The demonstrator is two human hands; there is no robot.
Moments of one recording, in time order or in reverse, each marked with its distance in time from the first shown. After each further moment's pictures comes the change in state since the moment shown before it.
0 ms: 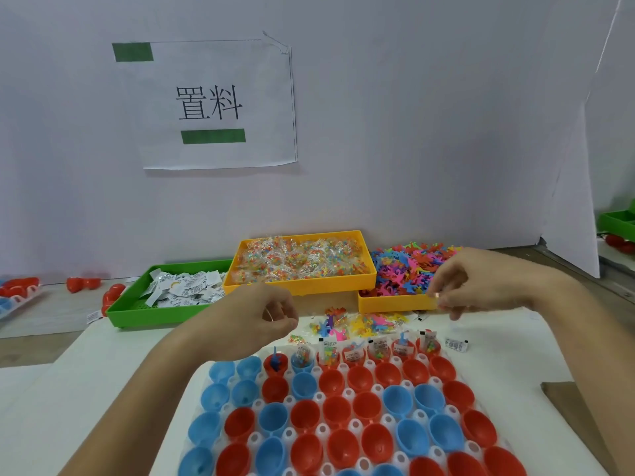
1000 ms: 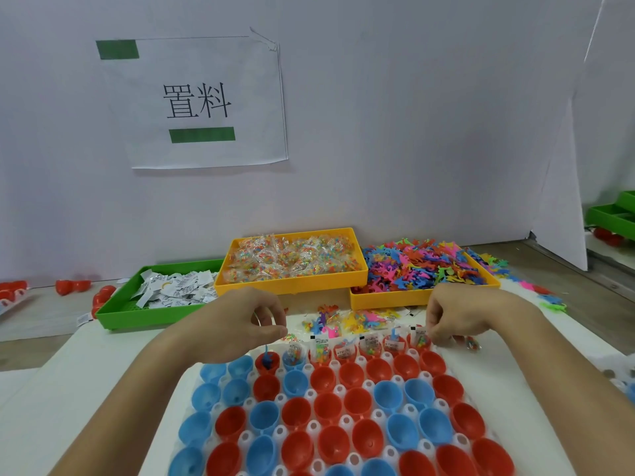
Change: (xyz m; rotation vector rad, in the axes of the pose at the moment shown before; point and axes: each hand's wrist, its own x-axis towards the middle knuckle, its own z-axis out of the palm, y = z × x) left_hand 0.001 -0.007 0.003 0.005 -0.043 -0.036; right_hand 0.025 0.021 0.038 -0.232 -0.215 0.136
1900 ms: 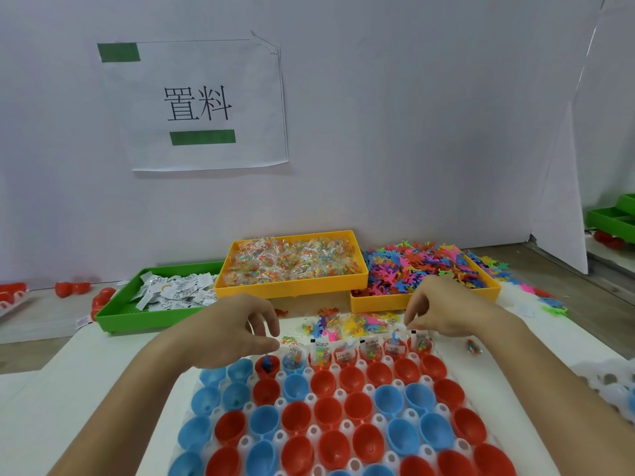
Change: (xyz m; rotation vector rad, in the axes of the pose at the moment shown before) left_hand -0.002 -0.005 -0.002 0.005 -0.035 -0.087; right_hand 0.016 -0.007 0.014 0.035 0.333 -0.153
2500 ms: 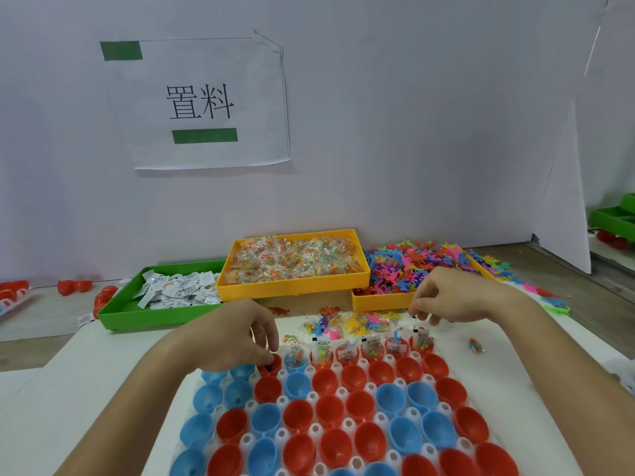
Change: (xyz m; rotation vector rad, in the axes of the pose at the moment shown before) left_hand 0.002 0.000 0.004 0.044 -0.082 -0.024; right_hand -0.009 -0.010 -0.026 0.080 -0.124 0.062
